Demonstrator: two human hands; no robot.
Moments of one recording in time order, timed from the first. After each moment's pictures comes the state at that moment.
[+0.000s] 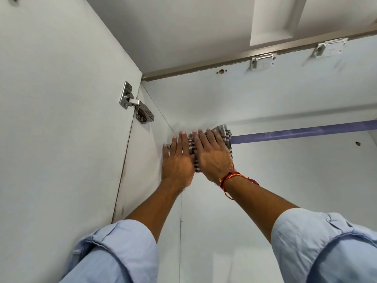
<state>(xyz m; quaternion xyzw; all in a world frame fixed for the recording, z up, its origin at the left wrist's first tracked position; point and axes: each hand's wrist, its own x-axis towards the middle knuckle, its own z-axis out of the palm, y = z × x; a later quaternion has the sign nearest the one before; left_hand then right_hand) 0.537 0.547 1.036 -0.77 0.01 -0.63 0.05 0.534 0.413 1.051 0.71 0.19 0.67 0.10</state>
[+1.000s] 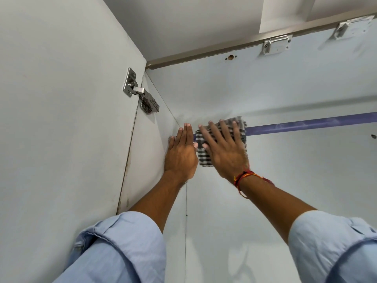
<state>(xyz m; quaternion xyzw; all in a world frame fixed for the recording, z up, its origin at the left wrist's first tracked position) 0.549 0.560 1.040 -0.75 0.08 -0.66 -0.01 0.554 0.401 1.043 0.66 0.14 0.73 0.09</state>
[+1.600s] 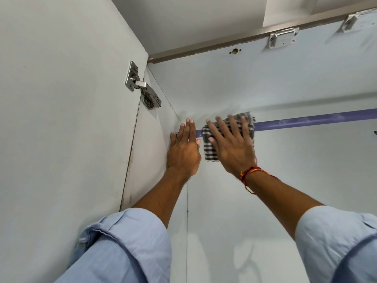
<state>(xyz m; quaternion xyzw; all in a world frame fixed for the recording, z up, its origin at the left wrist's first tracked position) 0.546 0.557 1.040 -0.75 0.07 -0.66 -0.01 0.555 0.394 1.046 0.66 0.12 0.74 0.08</state>
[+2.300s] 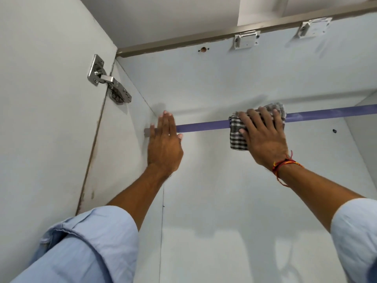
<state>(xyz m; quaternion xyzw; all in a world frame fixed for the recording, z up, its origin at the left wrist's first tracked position) 0.537 0.527 1.033 -0.72 0.03 -0.69 0.00 0.546 0.244 1.044 0.64 0.04 0.76 0.08</state>
